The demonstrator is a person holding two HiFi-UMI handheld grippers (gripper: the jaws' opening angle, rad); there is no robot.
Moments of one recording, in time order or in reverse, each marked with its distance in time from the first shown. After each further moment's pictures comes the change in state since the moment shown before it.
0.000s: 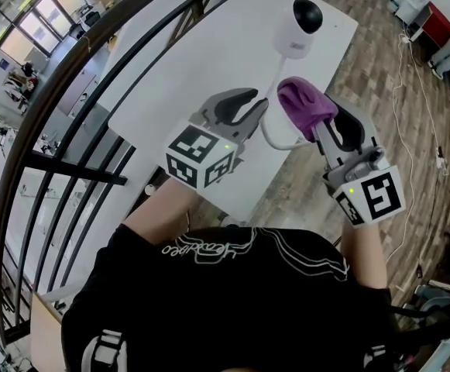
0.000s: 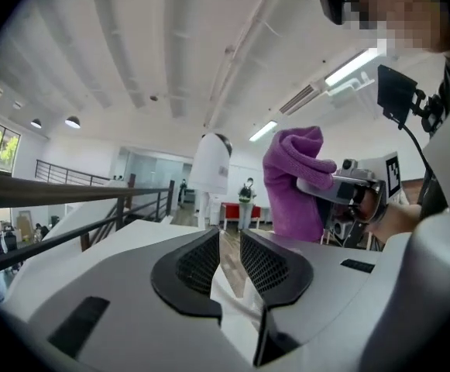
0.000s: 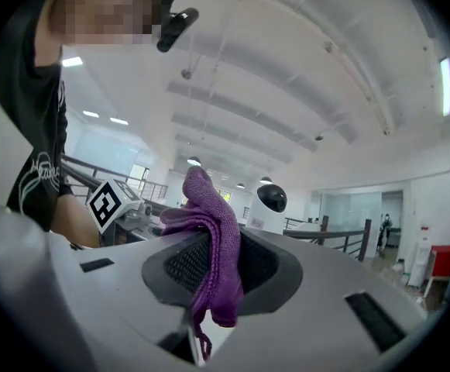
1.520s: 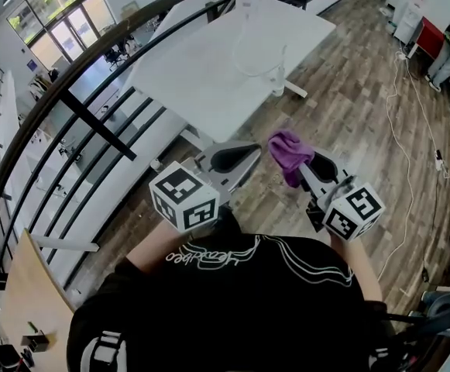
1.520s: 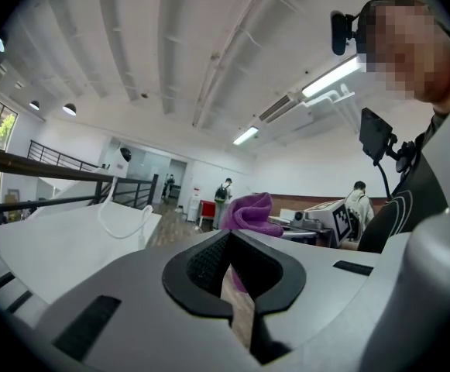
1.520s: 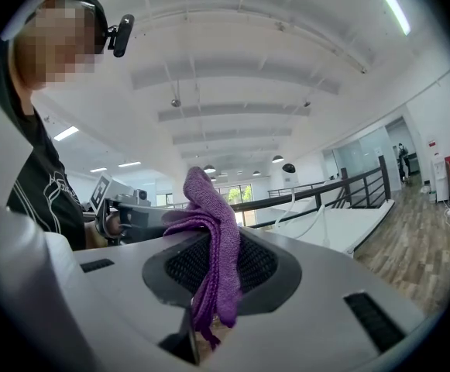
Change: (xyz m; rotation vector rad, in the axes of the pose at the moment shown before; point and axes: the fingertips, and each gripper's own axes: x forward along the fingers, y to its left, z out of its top) left arm -0.197 -0.421 0.000 -0.082 -0.008 -0.078; right arm -0.373 0.179 0.017 0.394 0.024 0.182
